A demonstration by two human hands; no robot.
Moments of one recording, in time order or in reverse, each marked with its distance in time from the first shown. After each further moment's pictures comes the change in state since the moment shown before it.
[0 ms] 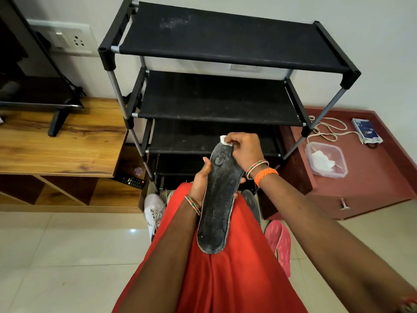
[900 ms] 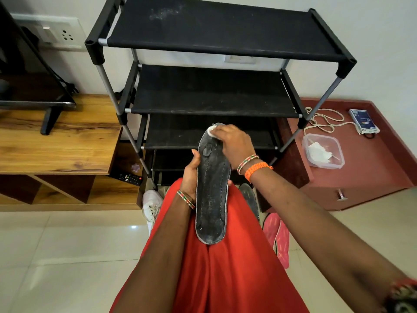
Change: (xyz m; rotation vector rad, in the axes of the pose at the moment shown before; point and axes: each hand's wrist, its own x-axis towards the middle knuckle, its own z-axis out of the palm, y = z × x) left_hand -0.009 0.010 0.005 -0.012 0.159 0.038; right_hand -0.002 -0.004 0.008 -0.292 -0.076 -0.237
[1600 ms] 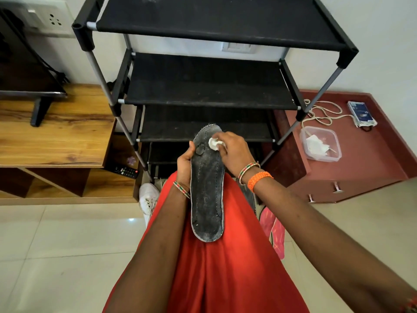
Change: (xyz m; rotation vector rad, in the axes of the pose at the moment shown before) left_hand 0.006 0.001 0.001 -0.082 0.115 0.110; right_hand -0.031 -0.003 0.010 0.223 -0.063 0.232
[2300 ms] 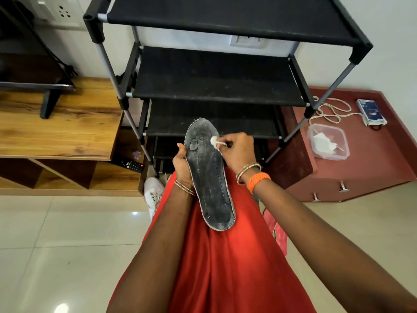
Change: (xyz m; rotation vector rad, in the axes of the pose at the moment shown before) left_hand -0.014 0.007 0.000 -0.133 0.224 0.173; right_hand -0.006 -0.023 0.006 0.207 0.084 0.359
